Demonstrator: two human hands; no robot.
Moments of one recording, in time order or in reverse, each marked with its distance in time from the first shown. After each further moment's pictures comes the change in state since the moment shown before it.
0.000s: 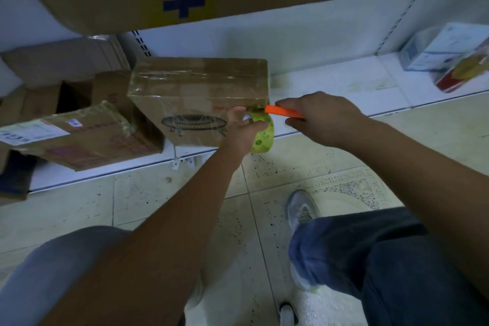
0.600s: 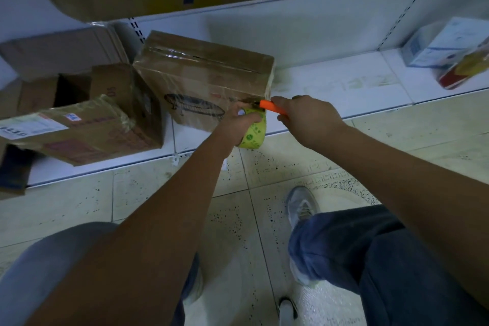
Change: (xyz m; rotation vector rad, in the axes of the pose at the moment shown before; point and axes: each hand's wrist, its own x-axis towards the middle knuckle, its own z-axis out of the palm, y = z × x) left_hand 0.017 0.005 -0.022 0.158 -0.102 0.064; right_hand 0.023 -0.013 0.037 -0.095 0.050 0.095
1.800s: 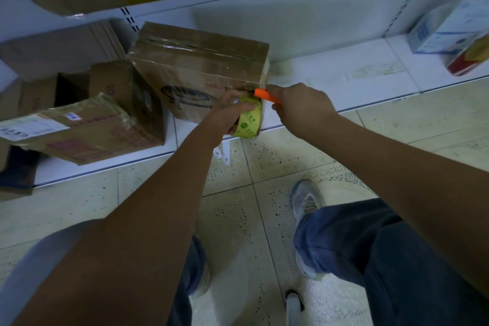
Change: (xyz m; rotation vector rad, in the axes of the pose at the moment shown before) left_hand 0.009 0.004 -0.022 0.085 -0.019 -0.001; right_hand 0.011 -0.015 -0.002 0.030 -0.012 0.080
